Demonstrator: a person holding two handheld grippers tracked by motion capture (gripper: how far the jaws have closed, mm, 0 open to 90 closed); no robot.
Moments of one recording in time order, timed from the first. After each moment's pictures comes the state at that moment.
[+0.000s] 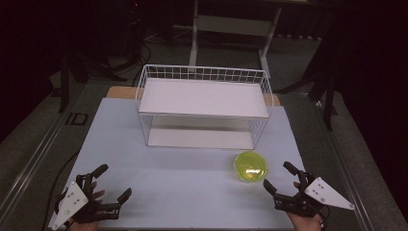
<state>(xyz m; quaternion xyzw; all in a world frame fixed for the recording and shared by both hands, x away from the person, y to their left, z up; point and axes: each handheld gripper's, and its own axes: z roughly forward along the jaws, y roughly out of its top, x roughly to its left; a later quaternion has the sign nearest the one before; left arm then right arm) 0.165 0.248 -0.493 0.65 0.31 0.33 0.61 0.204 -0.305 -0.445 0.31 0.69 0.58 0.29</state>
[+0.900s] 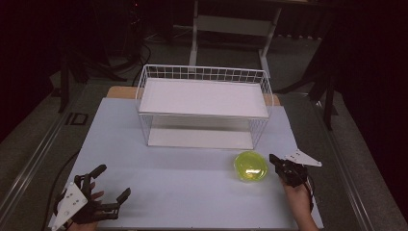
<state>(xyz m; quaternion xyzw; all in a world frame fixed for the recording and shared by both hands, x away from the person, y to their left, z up) 0.163 0.250 -0.493 0.65 0.32 0.34 0.61 0.298 -0.317 -0.497 0.45 0.75 0.41 0.27</state>
